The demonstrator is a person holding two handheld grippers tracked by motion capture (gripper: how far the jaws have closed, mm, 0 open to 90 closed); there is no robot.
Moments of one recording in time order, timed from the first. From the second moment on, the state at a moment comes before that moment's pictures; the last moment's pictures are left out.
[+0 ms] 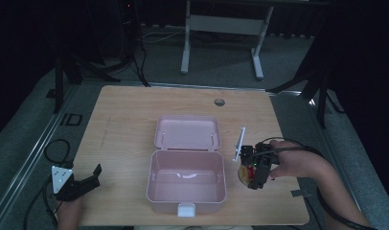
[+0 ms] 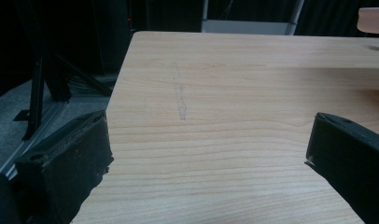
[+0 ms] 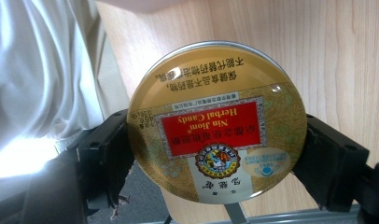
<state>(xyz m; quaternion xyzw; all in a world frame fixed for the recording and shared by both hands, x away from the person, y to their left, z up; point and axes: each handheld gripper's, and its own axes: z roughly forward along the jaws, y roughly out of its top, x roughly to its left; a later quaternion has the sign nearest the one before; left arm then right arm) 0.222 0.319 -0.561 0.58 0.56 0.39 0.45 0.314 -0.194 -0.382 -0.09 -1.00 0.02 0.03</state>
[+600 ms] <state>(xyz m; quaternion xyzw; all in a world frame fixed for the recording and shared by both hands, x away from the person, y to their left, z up) 0.222 0.319 -0.561 0.58 0.56 0.38 0.45 0.303 -0.132 -0.371 -0.02 -1.00 0.00 0.04</state>
